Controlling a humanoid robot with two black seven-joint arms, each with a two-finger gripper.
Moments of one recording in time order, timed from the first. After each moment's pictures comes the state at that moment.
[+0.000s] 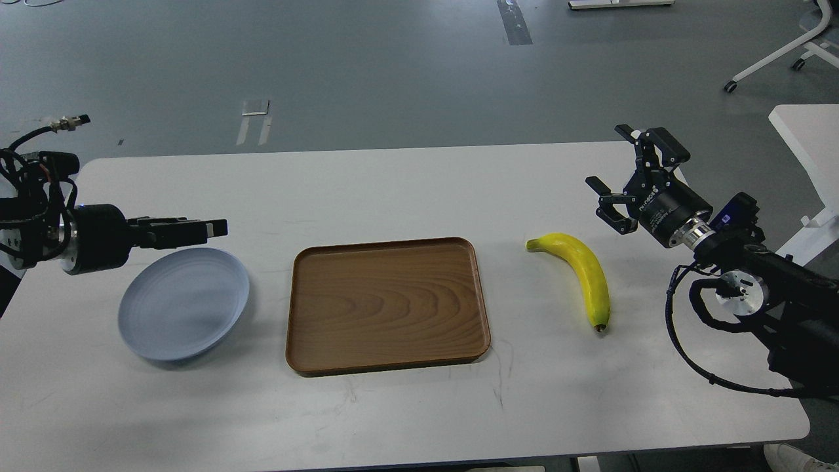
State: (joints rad) left arm -0.75 0.94 -0.45 -1.14 1.63 -0.40 -0.49; right arm 0.71 -0.48 0.41 0.68 -0.14 0.49 0.49
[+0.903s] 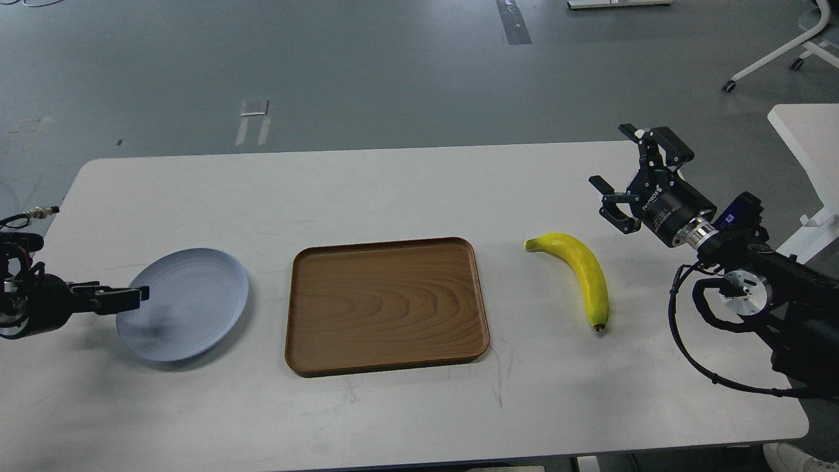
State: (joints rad) left arm -0.72 0.84 -0.17 -0.73 1.56 -0.23 -0.49; right arm 0.71 -0.48 0.41 0.68 -0.14 0.49 0.49
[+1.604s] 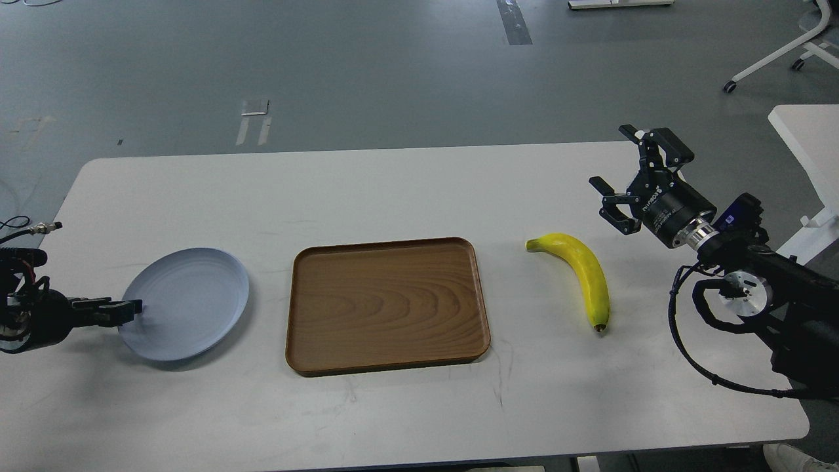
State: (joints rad) left arm -0.69 0.82 -0.16 -0.71 1.55 -0.23 -0.49; right arm 0.71 -0.48 0.41 0.68 -0.14 0.49 0.49
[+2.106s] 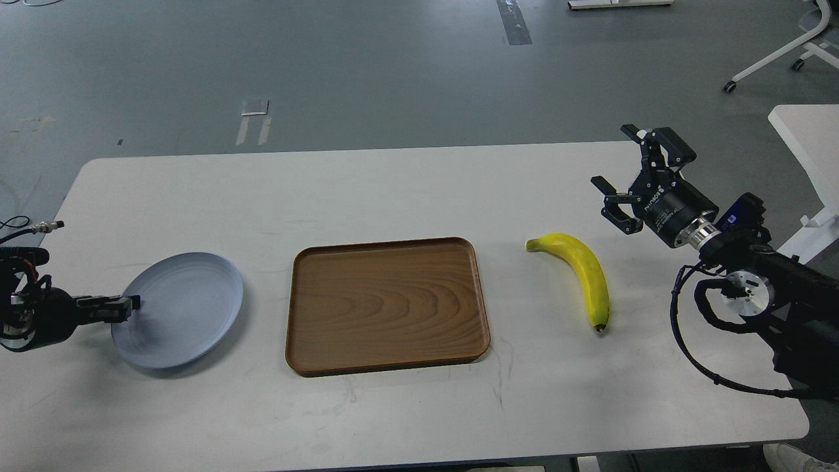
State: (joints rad) left arm -0.69 0.81 -0.16 -0.71 1.55 -0.23 -0.49; right arm 0.71 -0.49 0.41 0.68 -0.14 0.49 0.49
